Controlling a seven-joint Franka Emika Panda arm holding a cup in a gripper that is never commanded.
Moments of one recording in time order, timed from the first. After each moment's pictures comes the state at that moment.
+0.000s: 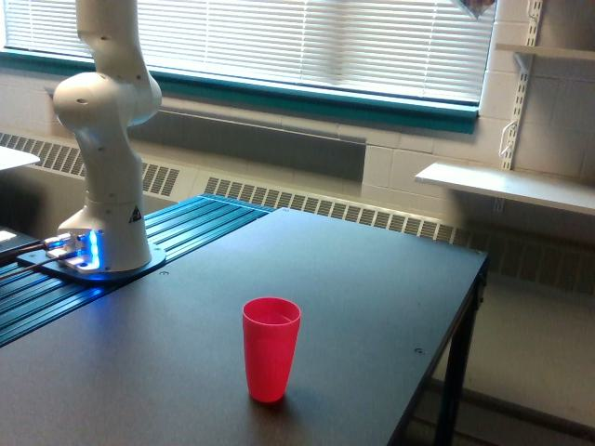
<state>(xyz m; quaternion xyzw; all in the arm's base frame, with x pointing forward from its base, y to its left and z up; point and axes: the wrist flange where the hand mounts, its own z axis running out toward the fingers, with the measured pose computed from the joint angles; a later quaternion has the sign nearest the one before) 0.604 -0.070 0.661 -0.83 0.30 -0.45 0.10</state>
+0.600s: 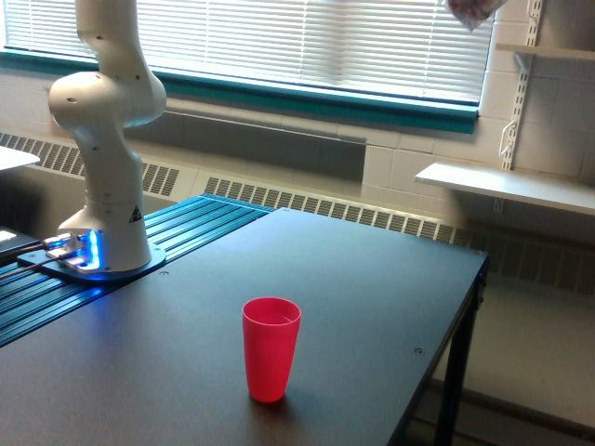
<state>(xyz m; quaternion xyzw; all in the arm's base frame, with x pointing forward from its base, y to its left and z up) 0.602 -0.044 0.647 -0.84 0.35 -0.41 0.11</state>
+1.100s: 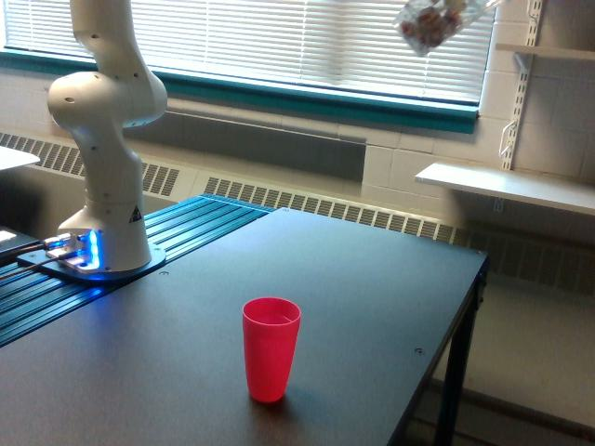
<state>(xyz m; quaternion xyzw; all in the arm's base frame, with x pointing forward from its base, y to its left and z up) 0.568 -0.074 0.618 -0.84 0.40 -0.37 0.06</state>
